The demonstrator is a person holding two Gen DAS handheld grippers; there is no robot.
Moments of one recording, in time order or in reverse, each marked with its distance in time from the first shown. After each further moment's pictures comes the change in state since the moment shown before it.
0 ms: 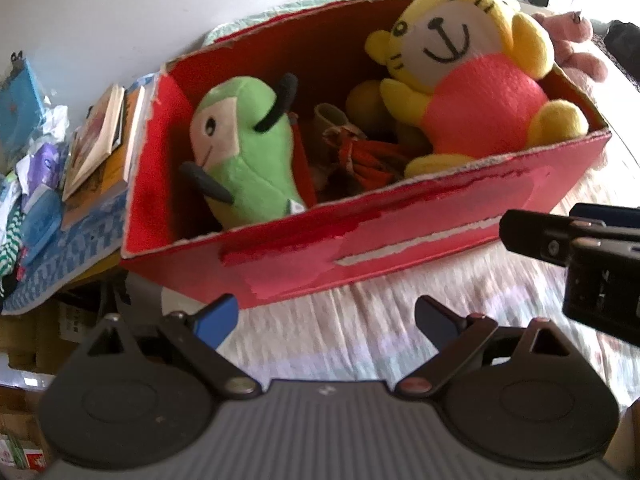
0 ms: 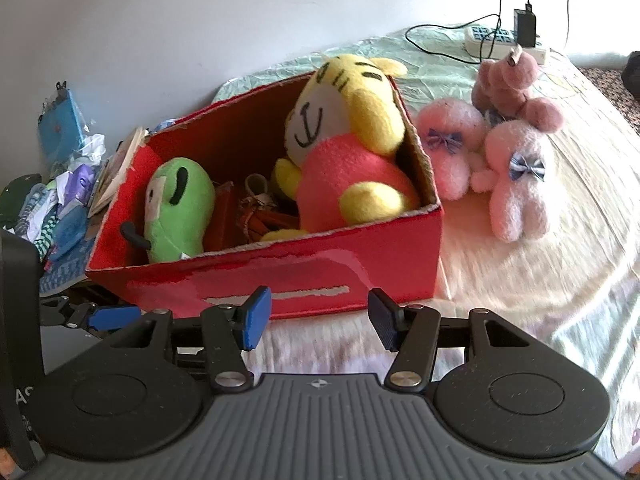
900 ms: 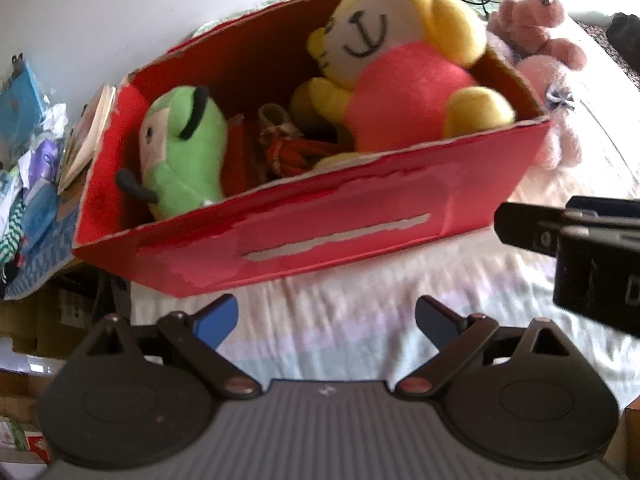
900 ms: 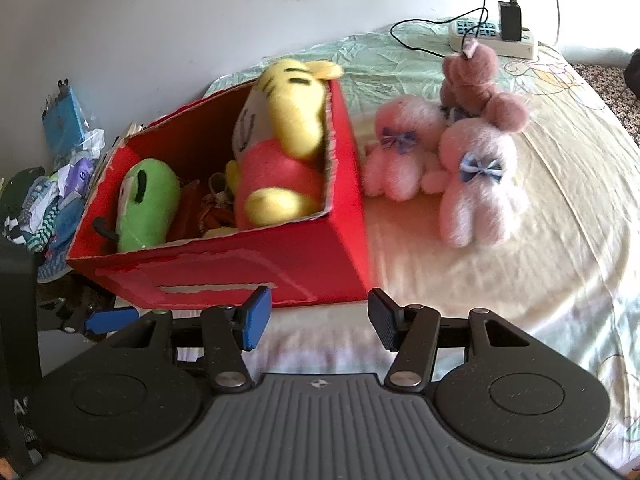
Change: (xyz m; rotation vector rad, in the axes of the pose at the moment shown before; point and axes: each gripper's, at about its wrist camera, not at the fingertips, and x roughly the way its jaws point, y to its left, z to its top) left arm -0.009 -0.069 0.009 -0.021 0.028 0.038; right arm -0.010 -0.065 0.012 -0.032 0.032 0.047
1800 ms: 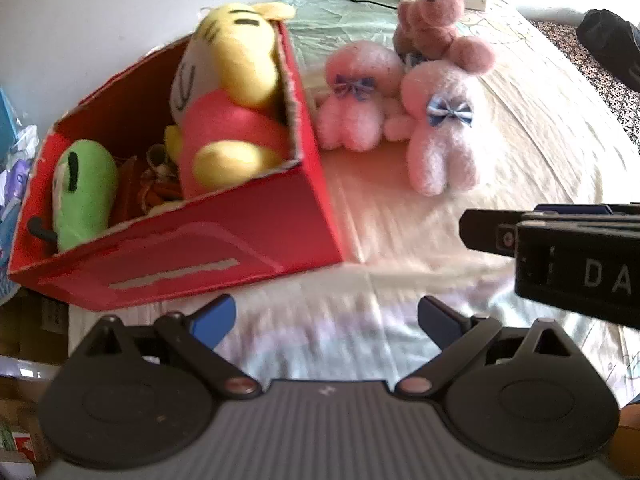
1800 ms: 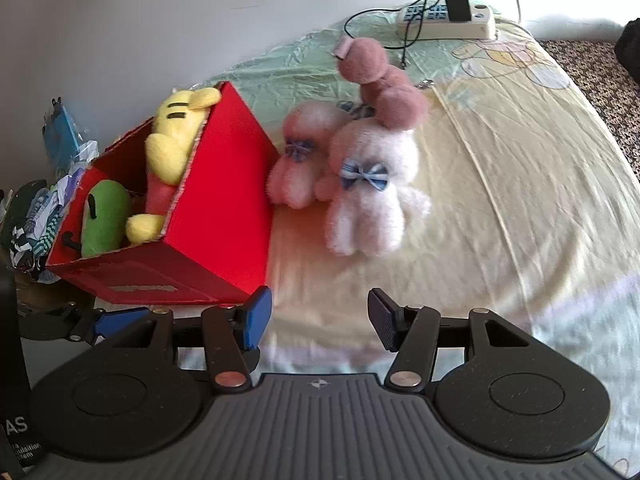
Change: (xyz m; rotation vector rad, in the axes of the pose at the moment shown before) left arm -0.007 -0.120 0.024 -0.001 -0.013 -0.026; right arm -0.015 -0.119 0.017 0.026 0.044 0.069
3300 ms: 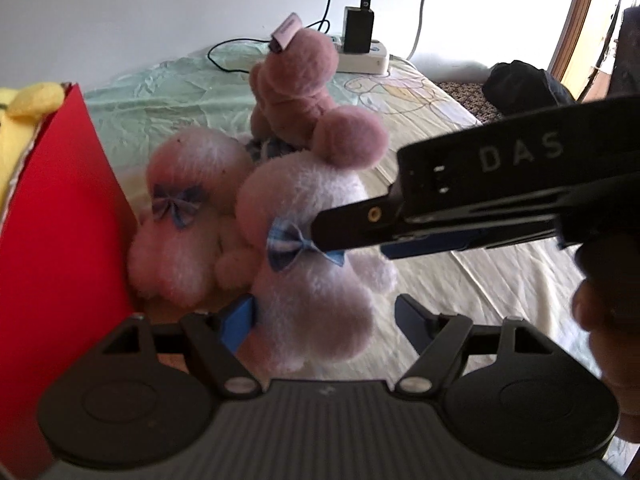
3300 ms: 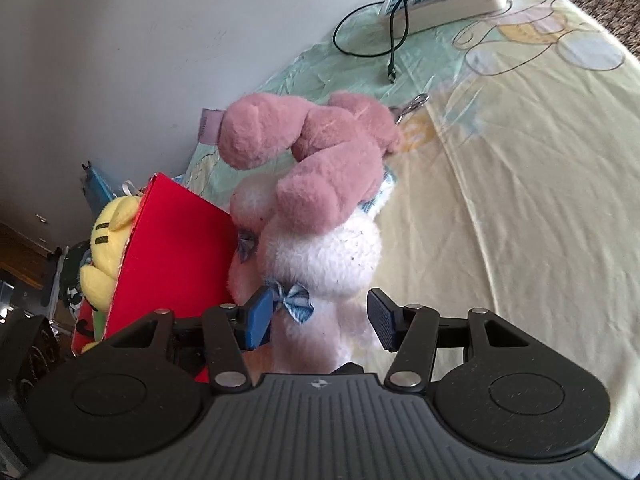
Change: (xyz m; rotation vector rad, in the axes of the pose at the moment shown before) left arm 0.078 -0.051 0.068 0.071 -0.259 -0.338; right arm 0.081 -0.104 0.076 0.132 0.001 0.279
